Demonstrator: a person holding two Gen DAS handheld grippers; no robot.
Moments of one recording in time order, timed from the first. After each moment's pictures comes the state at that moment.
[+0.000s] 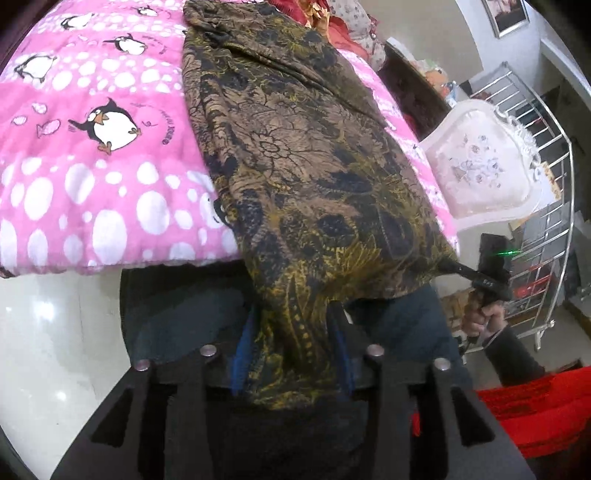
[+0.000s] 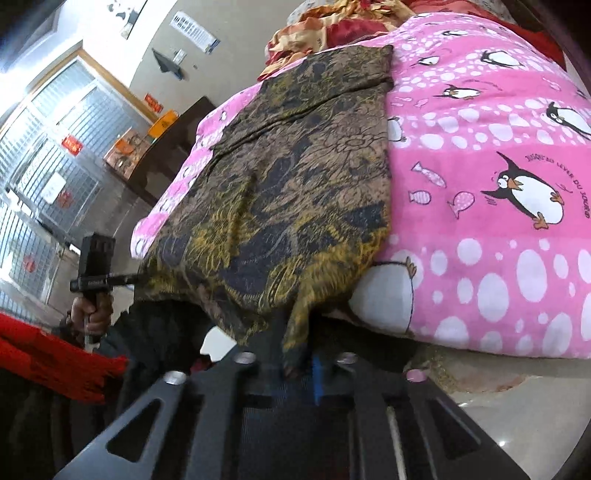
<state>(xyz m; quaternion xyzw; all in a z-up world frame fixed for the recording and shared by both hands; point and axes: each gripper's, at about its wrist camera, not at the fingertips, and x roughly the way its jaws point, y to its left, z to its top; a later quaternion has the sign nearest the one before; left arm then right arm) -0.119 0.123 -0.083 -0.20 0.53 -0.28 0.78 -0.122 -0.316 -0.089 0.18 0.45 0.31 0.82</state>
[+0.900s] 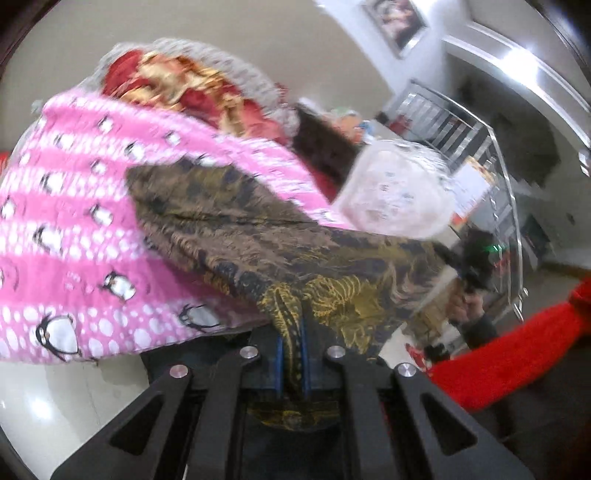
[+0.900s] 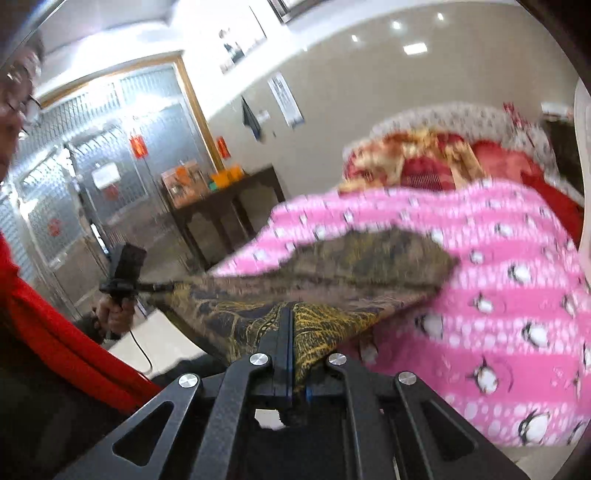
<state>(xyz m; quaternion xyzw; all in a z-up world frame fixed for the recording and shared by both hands) -0.192 0.175 0.087 -0.16 0.36 -0.38 0.84 -0.218 -0.326 0.127 0.10 0.22 0.37 0.90</state>
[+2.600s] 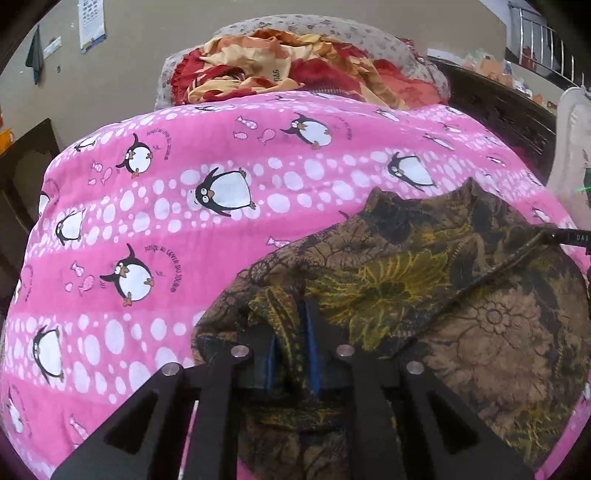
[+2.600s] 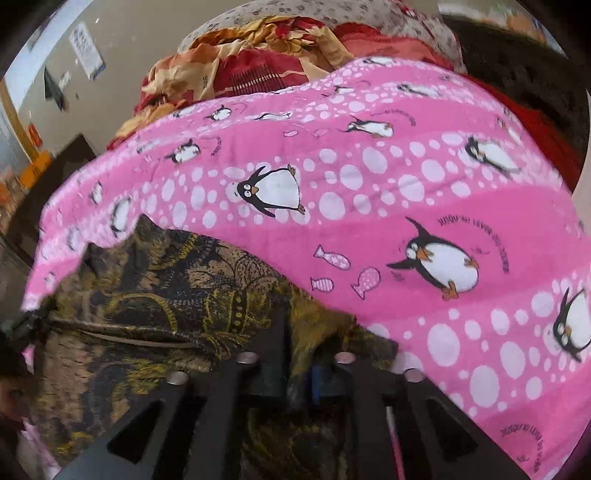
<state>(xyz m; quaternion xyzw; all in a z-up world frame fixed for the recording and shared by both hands) 0.167 0.104 -0.046 0.04 0.41 -0.11 0.91 0.185 -0.299 -0.054 0.14 0.45 0.09 0.88</state>
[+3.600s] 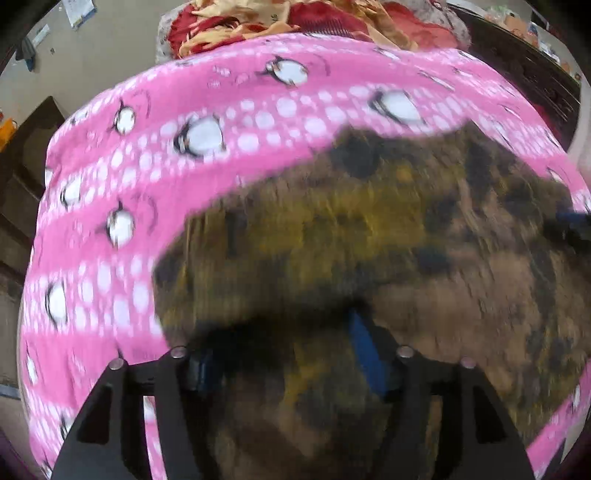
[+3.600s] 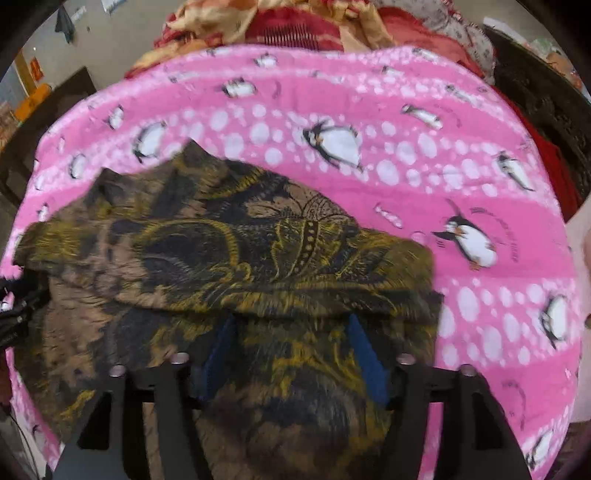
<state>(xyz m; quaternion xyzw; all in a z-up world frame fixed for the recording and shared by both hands) 0.173 0.051 -0.052 0.07 0.51 -0.04 0.85 0.187 -0.219 -0.049 0.01 0.52 0.07 0.85</state>
